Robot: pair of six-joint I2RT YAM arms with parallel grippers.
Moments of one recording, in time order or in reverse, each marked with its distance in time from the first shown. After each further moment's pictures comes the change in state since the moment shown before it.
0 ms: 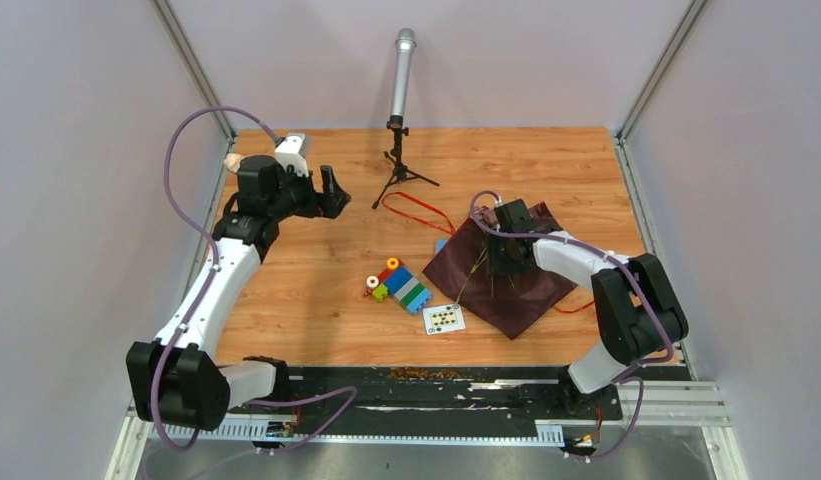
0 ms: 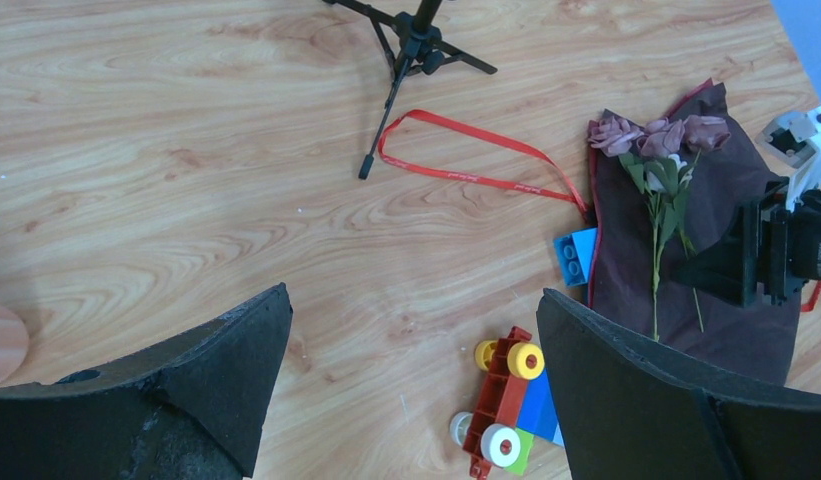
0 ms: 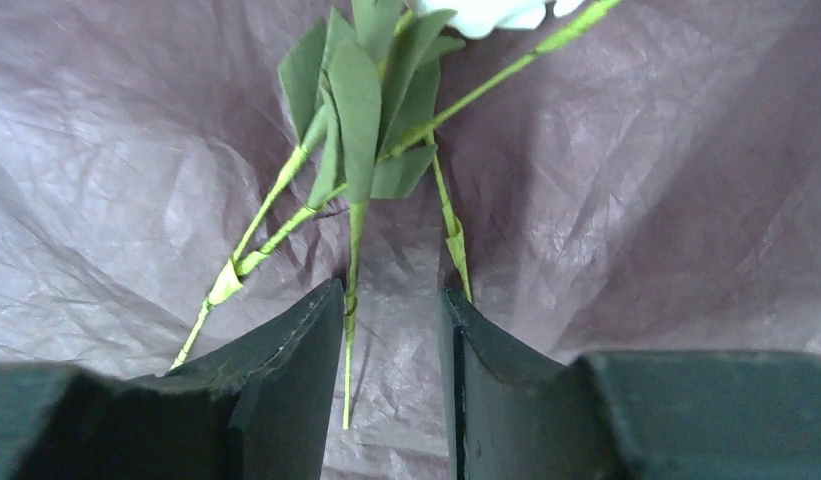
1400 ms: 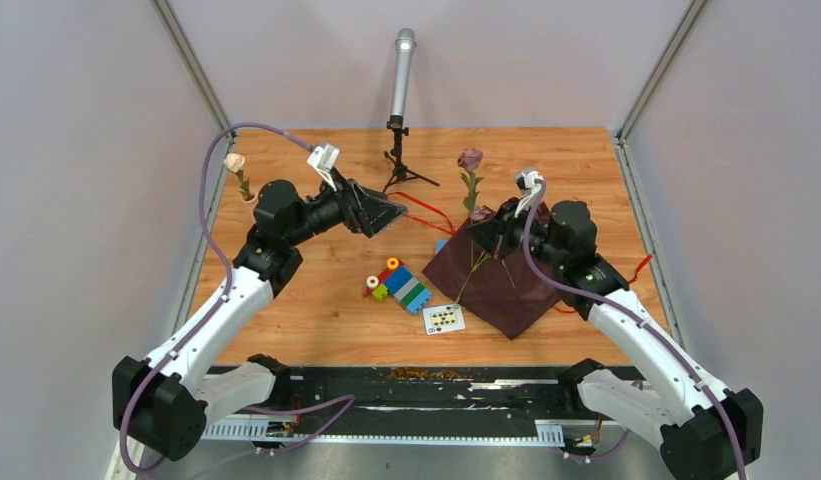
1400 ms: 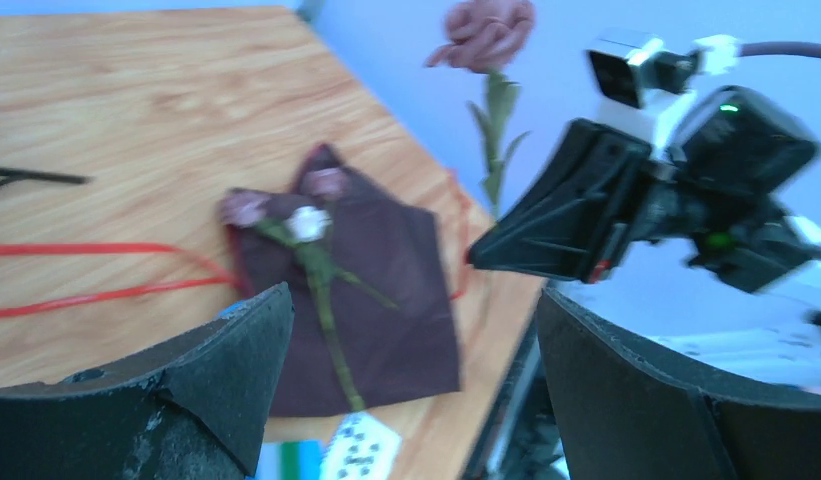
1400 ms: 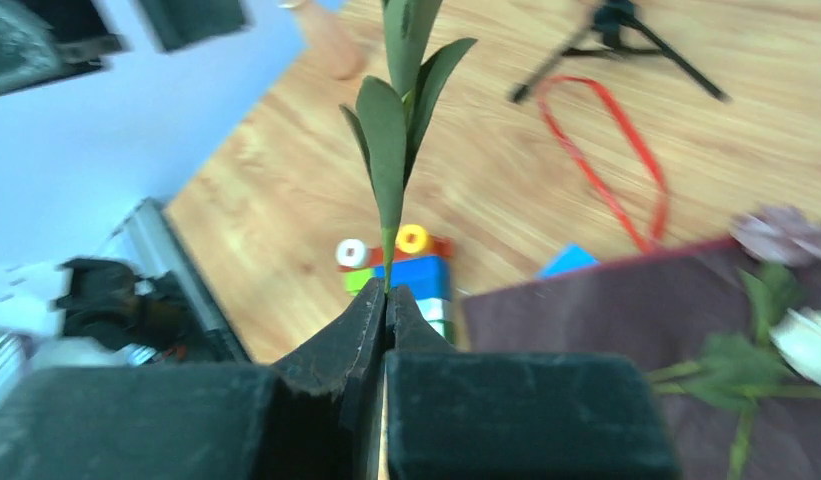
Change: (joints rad) left arm -0.250 -0.122 -0.140 0.410 0.215 -0.367; right arm 0.048 -0.627 -0.110 0.344 -0.415 0.034
